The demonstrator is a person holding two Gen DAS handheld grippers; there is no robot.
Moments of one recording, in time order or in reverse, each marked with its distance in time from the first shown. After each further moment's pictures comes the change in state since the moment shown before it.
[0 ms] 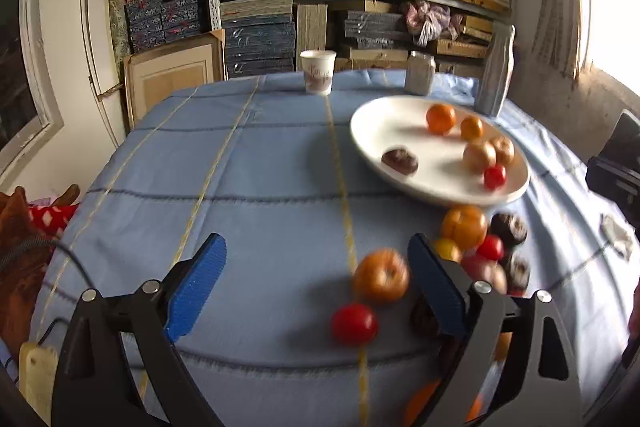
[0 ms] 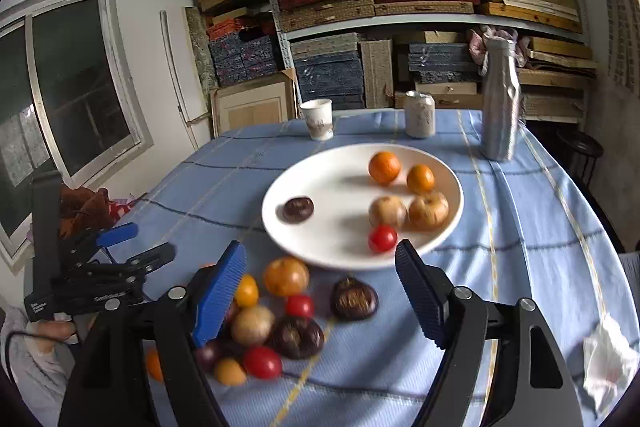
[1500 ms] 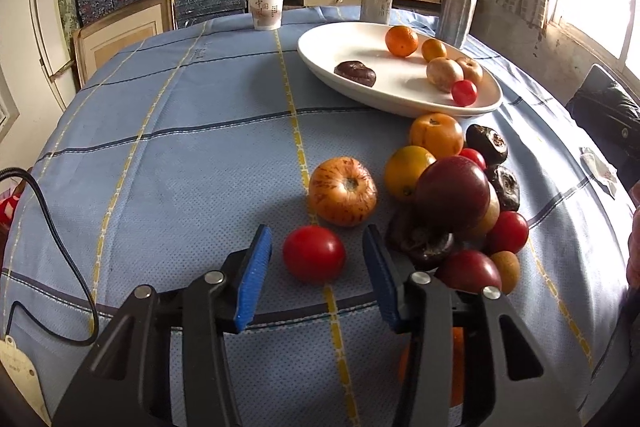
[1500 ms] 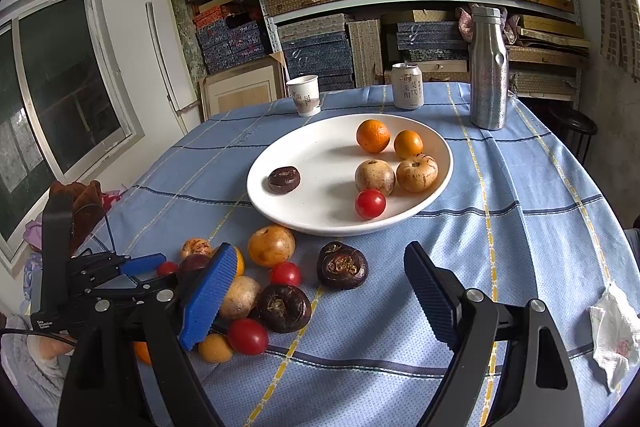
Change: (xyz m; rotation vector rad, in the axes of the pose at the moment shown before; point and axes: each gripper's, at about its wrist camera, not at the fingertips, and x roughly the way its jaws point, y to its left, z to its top) left arm 0.034 -0.018 -0.026 0.077 0.175 -0.156; right arm 0.007 -0.008 -0.015 0.035 0.055 -0.015
